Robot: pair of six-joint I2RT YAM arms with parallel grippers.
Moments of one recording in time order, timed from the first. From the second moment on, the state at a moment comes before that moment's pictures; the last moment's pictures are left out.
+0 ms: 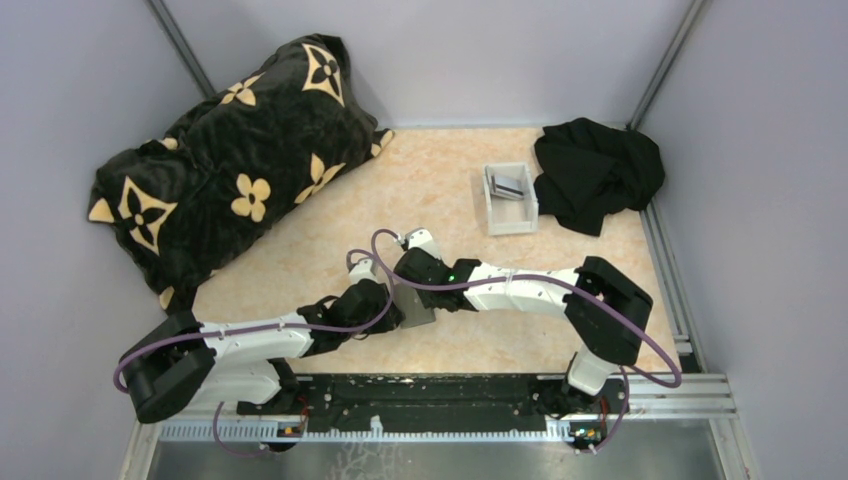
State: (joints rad) left arm -0.97 1.20 0.35 0.09 -0.26 -0.95; right arm 1.09 1.64 1.04 -0.41 0.41 0.47
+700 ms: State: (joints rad) left arm -0.97 1.20 0.35 0.09 -0.26 -0.95; right arm 1.10 1.63 1.05 -0.41 0.41 0.46
